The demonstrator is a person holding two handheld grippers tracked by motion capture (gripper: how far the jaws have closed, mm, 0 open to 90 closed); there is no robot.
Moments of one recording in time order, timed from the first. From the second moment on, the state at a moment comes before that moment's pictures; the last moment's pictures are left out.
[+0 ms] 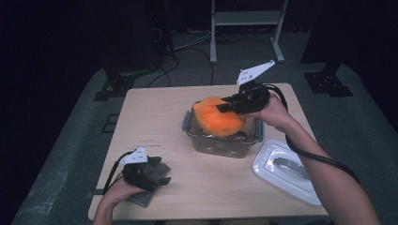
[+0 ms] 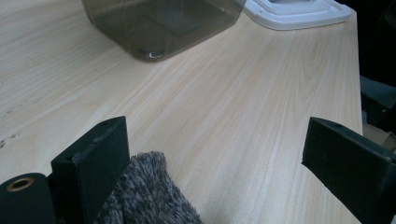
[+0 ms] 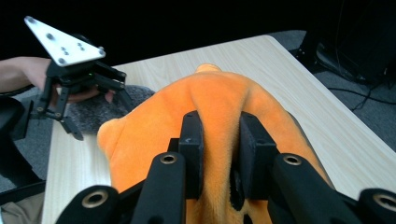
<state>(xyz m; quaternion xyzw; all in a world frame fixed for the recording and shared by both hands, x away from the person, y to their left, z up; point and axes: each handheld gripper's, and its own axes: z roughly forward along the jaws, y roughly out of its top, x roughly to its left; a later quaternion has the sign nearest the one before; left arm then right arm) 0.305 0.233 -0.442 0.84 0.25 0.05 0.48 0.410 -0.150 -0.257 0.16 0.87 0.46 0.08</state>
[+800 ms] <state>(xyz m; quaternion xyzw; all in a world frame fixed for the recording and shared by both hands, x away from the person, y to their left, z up) 0.305 0.234 -0.442 0.84 0.24 0.05 0.48 0.436 -0.143 -0.290 0.19 0.88 0.43 0.08</state>
